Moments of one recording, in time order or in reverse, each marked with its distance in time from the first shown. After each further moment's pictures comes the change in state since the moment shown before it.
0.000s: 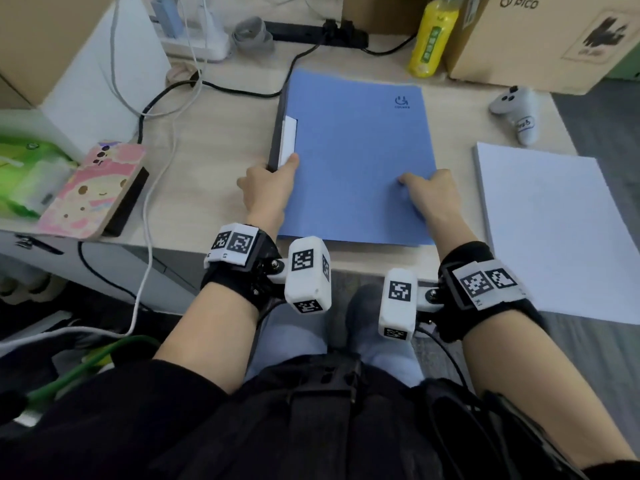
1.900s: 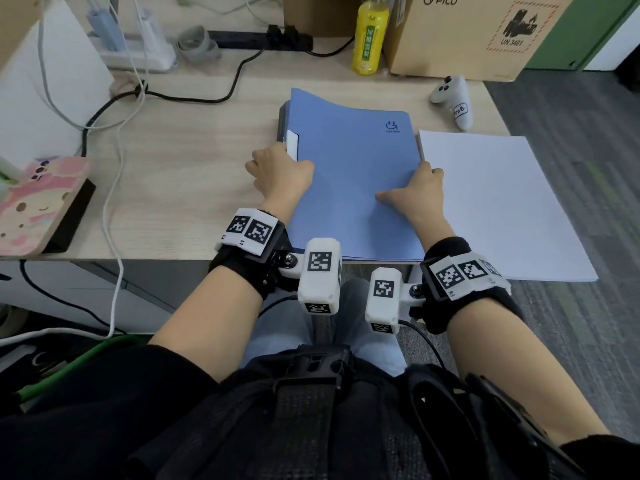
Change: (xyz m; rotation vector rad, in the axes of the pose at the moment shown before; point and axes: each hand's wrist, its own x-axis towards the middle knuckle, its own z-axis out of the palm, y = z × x) left_hand -0.047 0.032 0.065 0.306 -0.066 0.277; right_hand 0.001 0.040 -0.040 -0.214 0.084 -0.089
